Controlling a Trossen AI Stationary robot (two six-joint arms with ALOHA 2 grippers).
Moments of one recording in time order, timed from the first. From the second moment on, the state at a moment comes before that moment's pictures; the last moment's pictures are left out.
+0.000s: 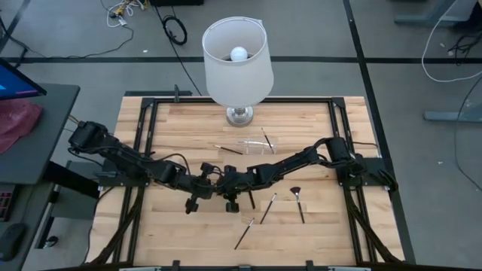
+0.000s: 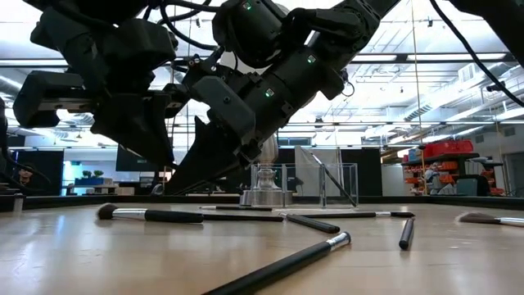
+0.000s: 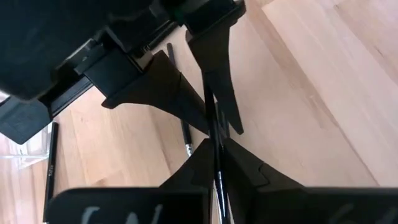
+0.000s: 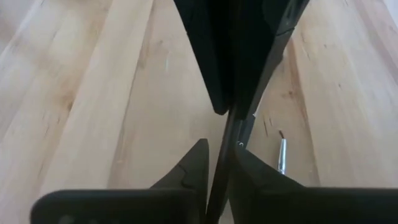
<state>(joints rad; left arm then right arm) -0.36 1.44 0.71 -0.19 -0.24 0.22 0.18 2.19 1.43 0.03 0.02 0.10</state>
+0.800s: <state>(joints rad) -0.36 1.44 0.71 -0.19 -0.19 0.26 0.18 2.19 1.43 0.08 0.01 0.09</state>
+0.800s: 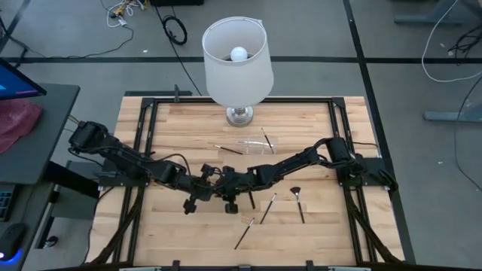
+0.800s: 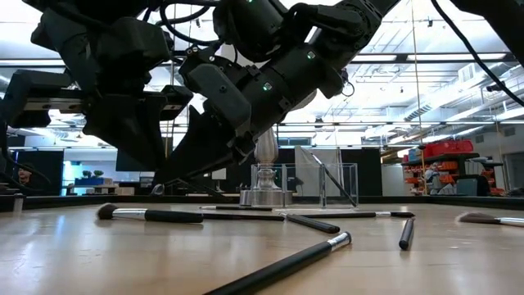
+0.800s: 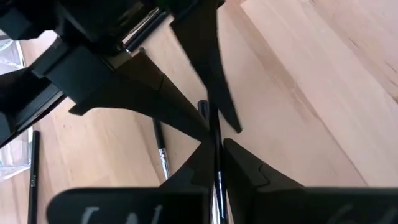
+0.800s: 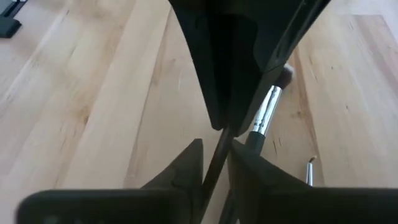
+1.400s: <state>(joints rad) -0.36 1.42 0.71 -0.19 -0.41 0.23 0.16 2.19 1.43 0.03 0.10 0.17</state>
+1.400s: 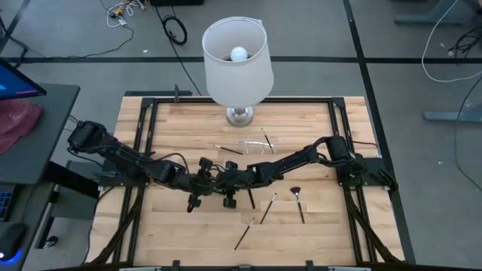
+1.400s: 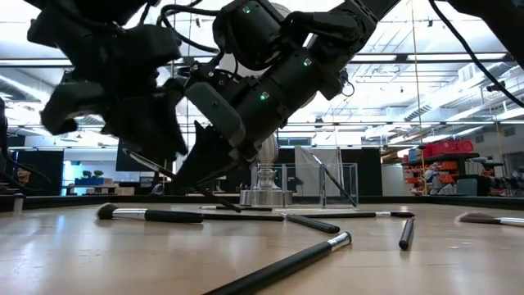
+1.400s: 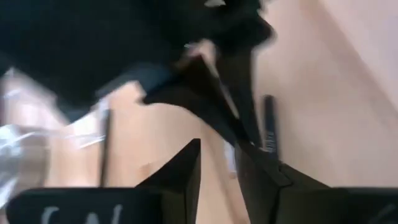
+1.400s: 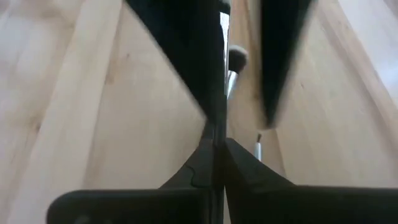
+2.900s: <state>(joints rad) -0.23 0.92 0.71 -0.39 -0.64 0.21 -0.08 1.60 0.38 1.09 0.41 -0.06</state>
